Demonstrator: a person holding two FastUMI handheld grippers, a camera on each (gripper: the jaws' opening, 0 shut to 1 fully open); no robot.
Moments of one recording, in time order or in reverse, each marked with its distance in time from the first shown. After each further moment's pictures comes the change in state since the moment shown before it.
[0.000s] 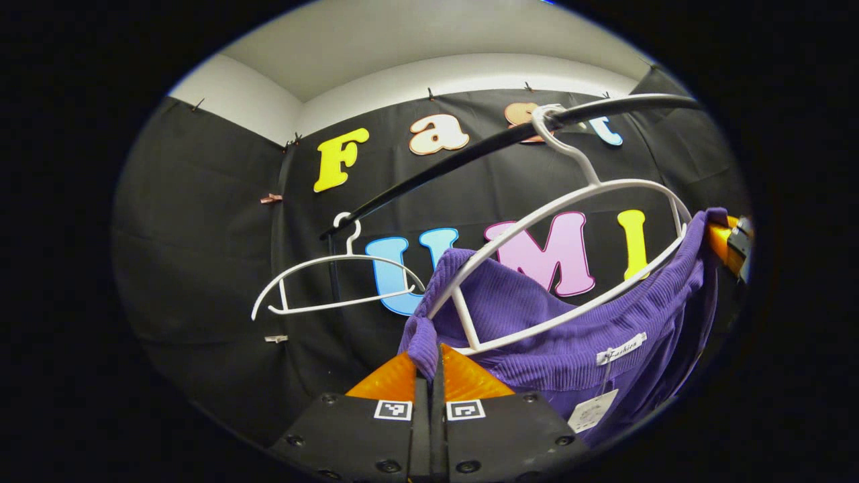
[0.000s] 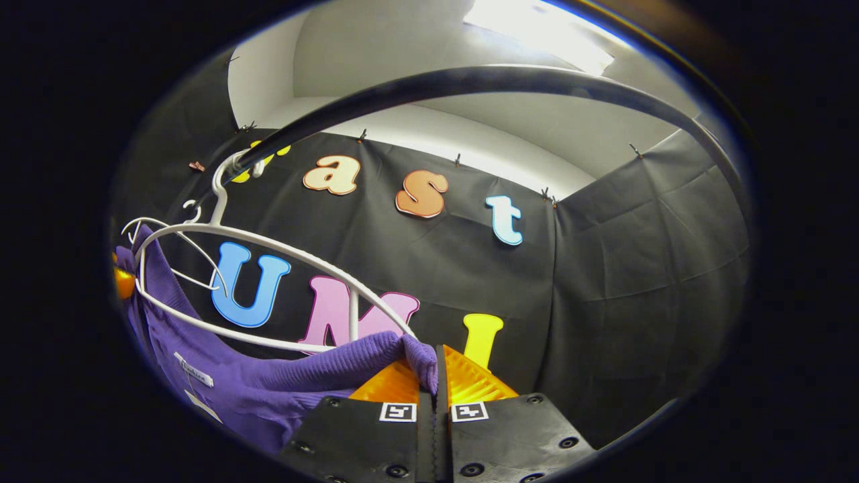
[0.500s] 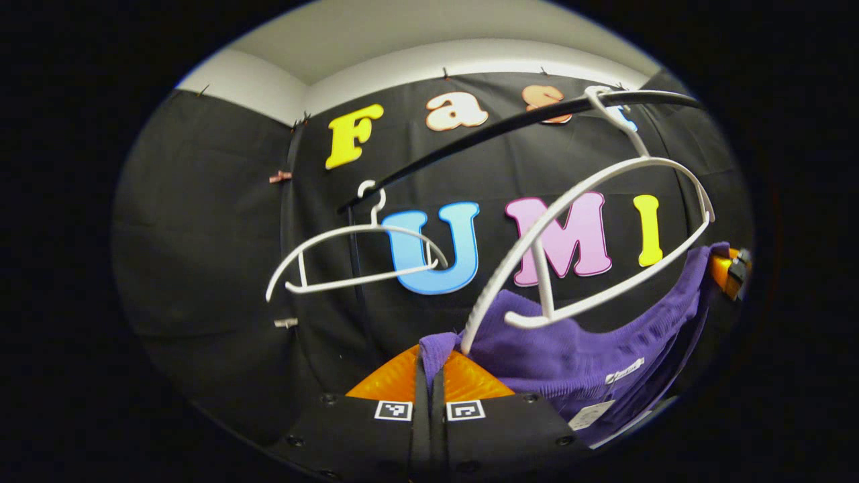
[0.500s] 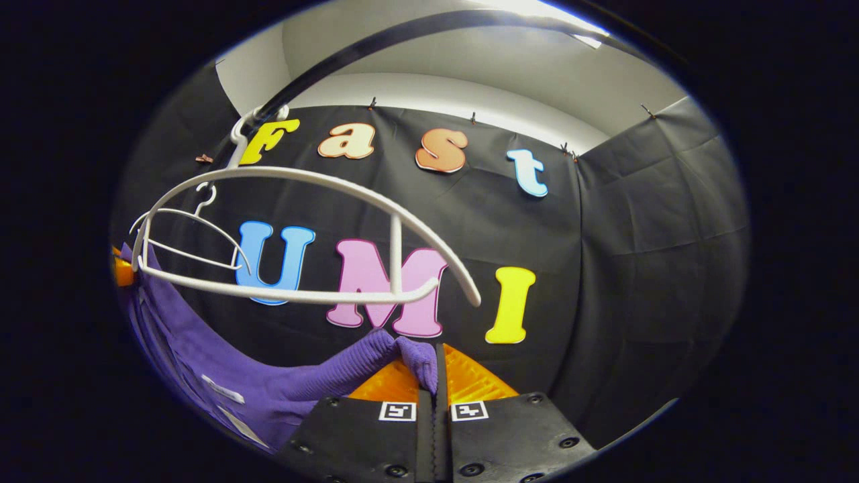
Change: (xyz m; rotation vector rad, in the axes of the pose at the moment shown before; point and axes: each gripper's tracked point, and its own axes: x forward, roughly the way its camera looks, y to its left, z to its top) left arm 0.002 0.054 -0.057 -0.036 0.139 0.059; right arm -0.022 0.063 -0.073 0.089 0.197 0.111
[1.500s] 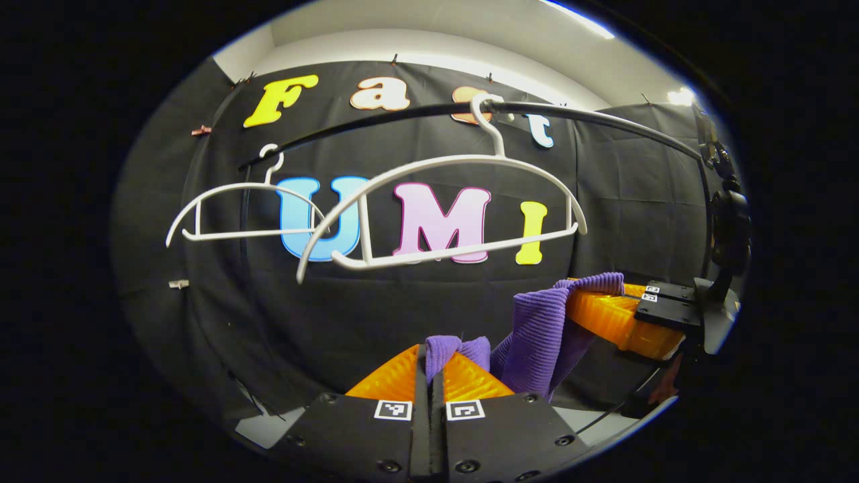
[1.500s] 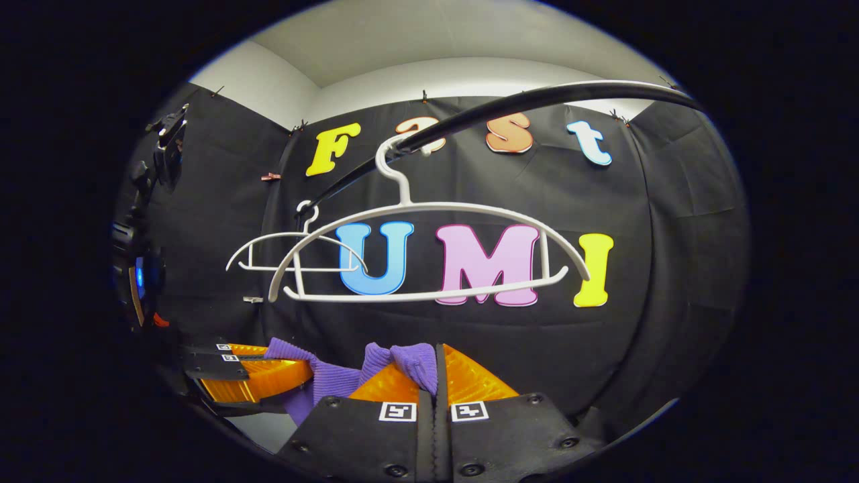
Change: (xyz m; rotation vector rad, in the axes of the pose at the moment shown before) left arm -0.080 -0.116 -0.025 -0.103 0.093 -0.526; right arm -0.113 0.111 0.020 0.122 0.176 0.296
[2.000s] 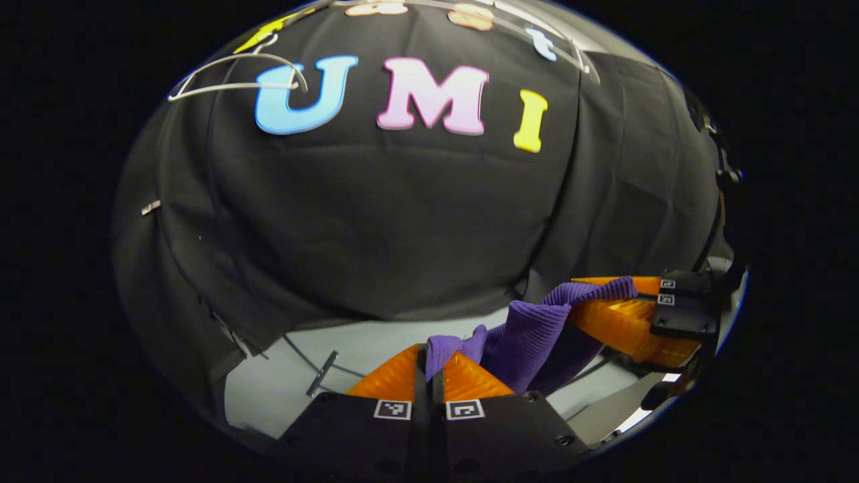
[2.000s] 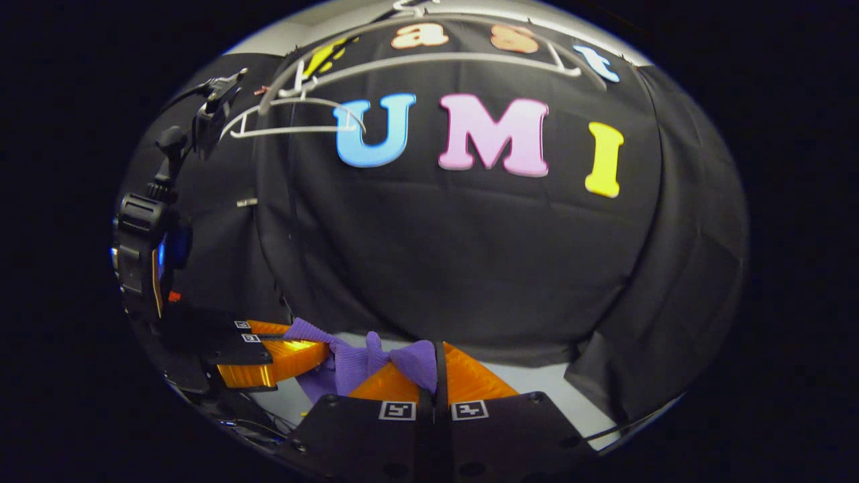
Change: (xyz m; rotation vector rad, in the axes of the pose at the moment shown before) left arm 0.026 -0.003 -0.246 0.014 0.511 -0.053; right arm -0.033 0.005 -0.255 0.007 0.536 0.002
